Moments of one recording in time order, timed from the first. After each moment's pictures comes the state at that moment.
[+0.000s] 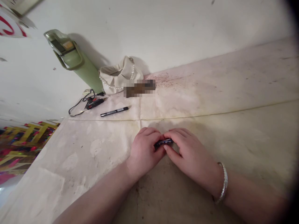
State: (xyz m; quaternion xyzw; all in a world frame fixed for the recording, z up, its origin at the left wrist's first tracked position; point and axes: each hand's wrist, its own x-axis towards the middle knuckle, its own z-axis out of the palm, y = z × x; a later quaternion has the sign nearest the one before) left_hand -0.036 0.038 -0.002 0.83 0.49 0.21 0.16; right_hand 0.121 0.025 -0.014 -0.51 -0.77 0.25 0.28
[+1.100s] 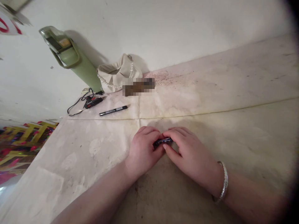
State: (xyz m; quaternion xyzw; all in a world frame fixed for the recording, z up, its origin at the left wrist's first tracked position) left_hand -0.035 0.038 -0.002 0.83 0.49 0.21 0.16; right_hand 0.121 0.025 -0.012 -0.51 -0.77 0.25 0.28
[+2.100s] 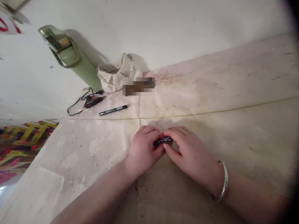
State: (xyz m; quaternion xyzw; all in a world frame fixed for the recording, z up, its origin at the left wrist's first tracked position) left_hand -0.036 0.038 -0.002 0.83 0.49 0.21 0.16; right_hand 0.121 0.025 -0.013 -0.51 -0.77 0.25 0.28
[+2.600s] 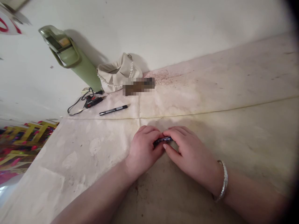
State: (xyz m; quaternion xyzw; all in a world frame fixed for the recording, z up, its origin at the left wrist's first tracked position) left_hand -0.037 0.039 -0.003 0.83 0.48 0.21 0.16; right_hand 0.122 0.025 -0.014 -0.51 -0.77 0.25 0.28
